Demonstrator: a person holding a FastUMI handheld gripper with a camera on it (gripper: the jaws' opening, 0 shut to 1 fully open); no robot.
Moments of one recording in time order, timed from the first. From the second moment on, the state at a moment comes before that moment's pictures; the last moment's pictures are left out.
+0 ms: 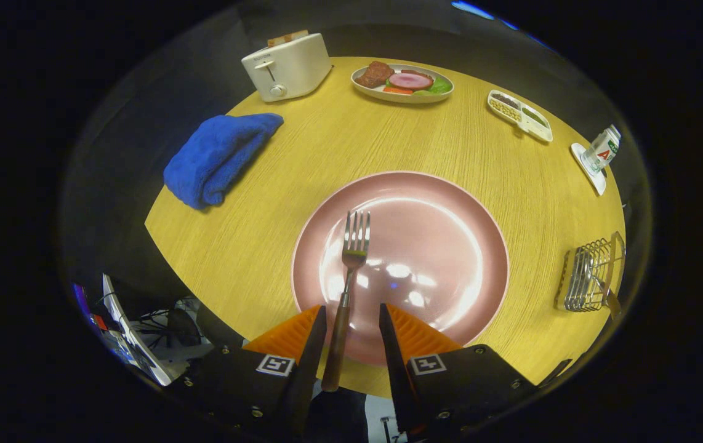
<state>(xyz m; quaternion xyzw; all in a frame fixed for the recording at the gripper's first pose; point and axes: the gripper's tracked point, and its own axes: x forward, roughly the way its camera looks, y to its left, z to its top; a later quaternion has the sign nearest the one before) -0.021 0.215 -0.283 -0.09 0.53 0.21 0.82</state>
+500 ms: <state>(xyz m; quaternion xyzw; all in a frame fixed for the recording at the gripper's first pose) -0.021 0.227 -0.293 -0.03 0.54 0.23 0.81</state>
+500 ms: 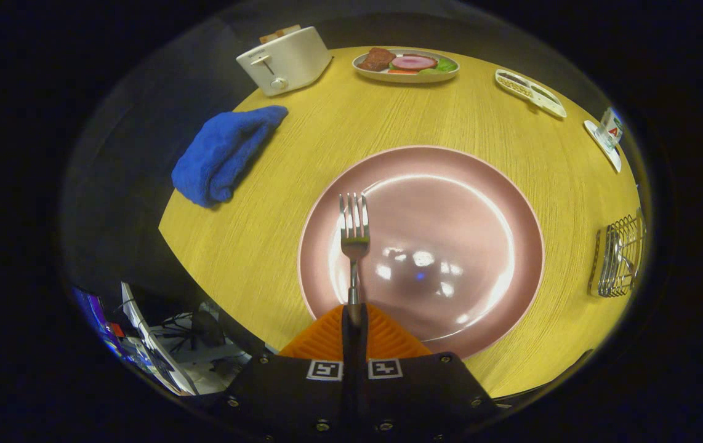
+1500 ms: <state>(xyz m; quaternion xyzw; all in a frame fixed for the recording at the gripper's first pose) 0.023 0.012 -0.150 0.05 0.47 0.12 0.87</state>
